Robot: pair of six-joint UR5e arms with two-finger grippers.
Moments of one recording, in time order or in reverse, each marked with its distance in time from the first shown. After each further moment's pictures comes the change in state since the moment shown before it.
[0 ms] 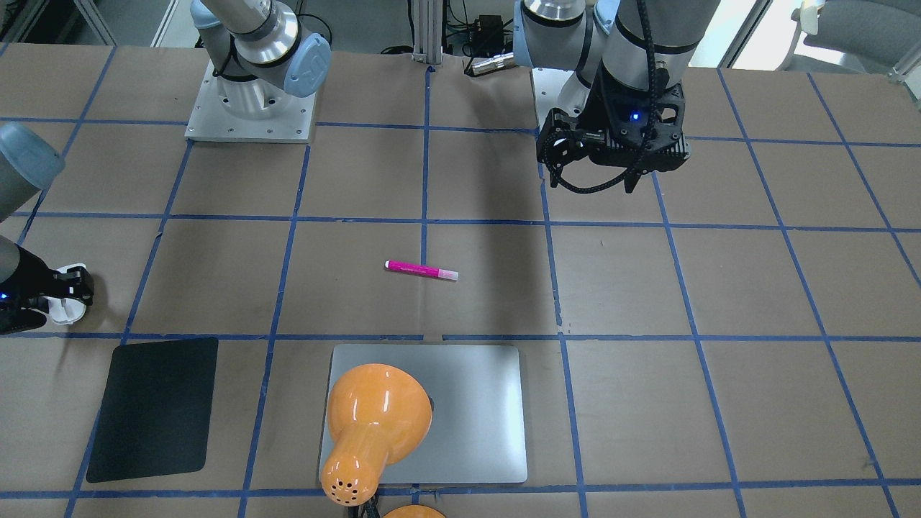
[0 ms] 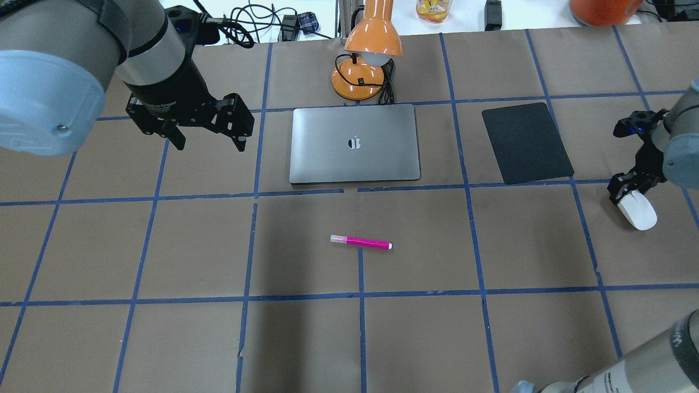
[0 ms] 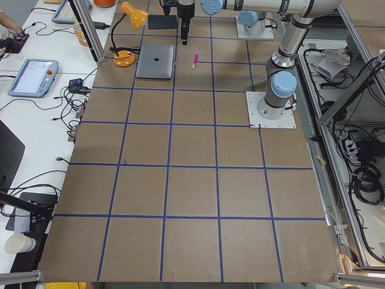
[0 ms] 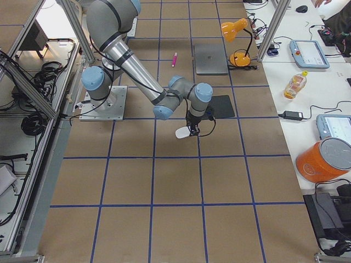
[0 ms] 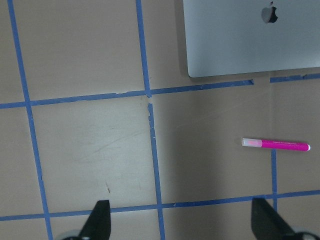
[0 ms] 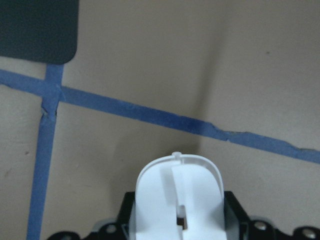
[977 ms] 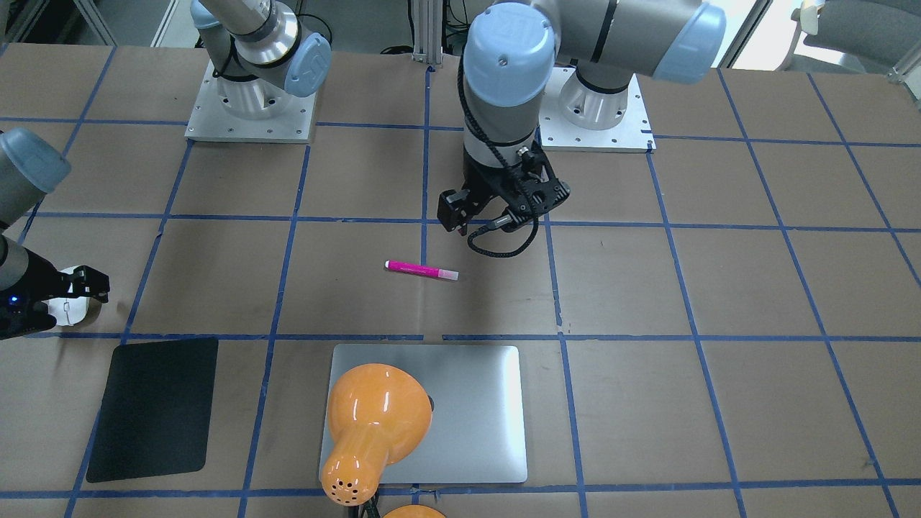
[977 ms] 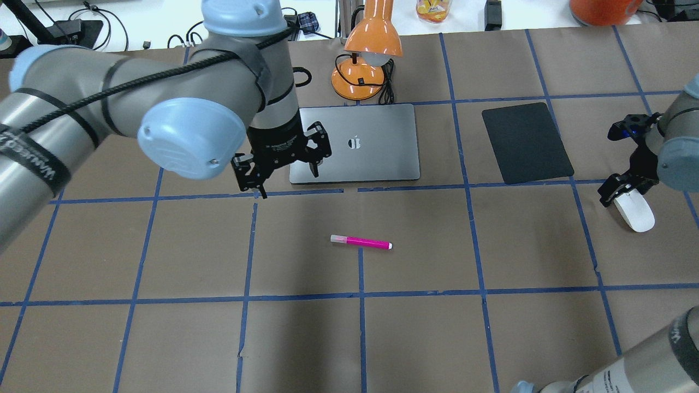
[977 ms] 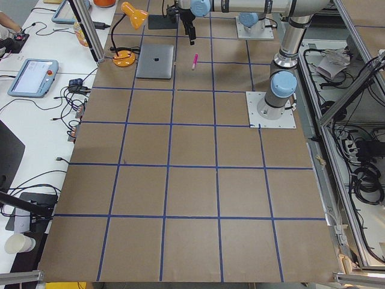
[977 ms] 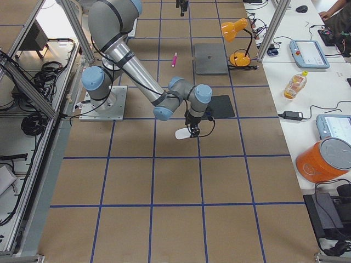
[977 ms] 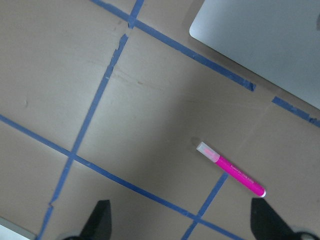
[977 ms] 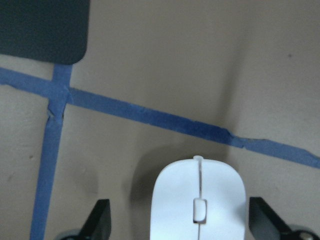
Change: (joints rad) left arm -0.104 -0.070 -0.020 0.010 -0.008 -0.348; right arm -0.004 0.020 0.020 -0.020 -0.001 -0.020
